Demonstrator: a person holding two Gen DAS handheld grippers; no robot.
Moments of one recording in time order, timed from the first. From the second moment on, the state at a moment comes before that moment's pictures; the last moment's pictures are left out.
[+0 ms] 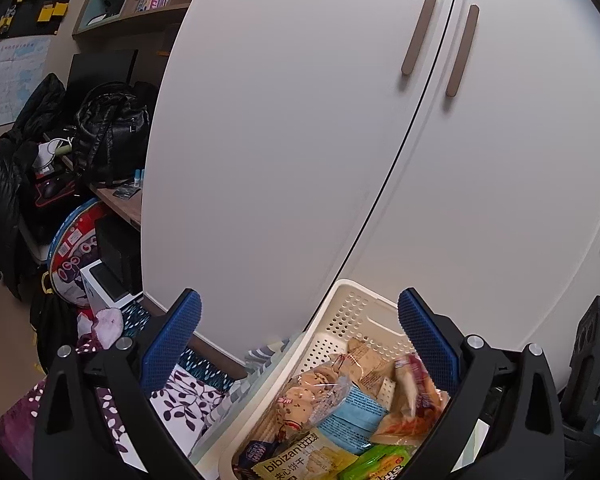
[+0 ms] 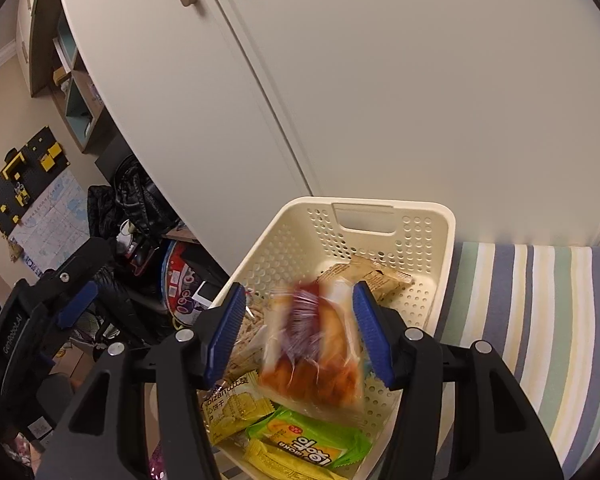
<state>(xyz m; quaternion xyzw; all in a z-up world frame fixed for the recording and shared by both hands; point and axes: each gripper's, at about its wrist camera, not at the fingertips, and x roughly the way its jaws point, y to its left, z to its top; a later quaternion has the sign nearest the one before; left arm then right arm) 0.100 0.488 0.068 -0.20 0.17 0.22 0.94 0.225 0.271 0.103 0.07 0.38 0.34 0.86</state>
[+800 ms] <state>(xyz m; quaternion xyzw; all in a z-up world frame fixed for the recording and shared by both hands) 0.104 0.477 0.074 -0.11 0.20 0.26 0.94 0.194 0.246 0.114 0.00 0.37 0.27 0.89</state>
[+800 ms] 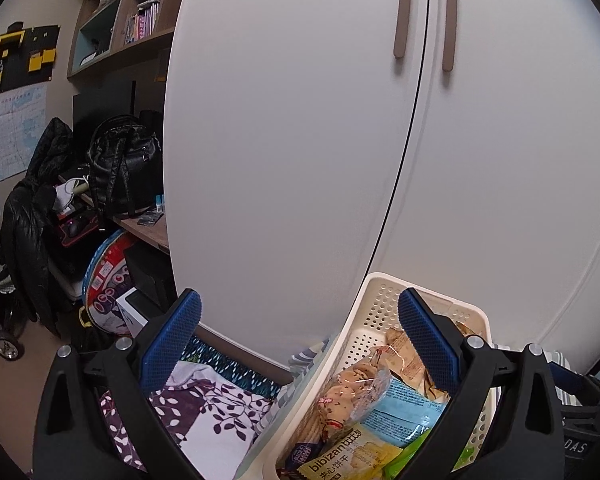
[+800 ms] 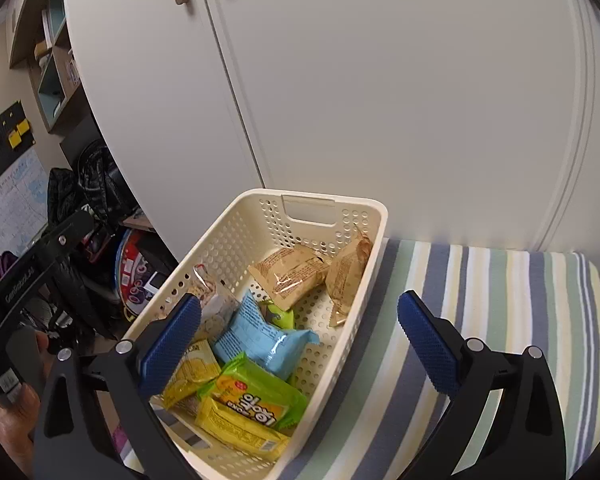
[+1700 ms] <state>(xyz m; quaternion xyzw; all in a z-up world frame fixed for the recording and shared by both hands) 0.083 0.418 0.124 0.02 0.17 0.26 0.95 0.077 0.179 0.172 -0.07 0.26 0.14 0.95</state>
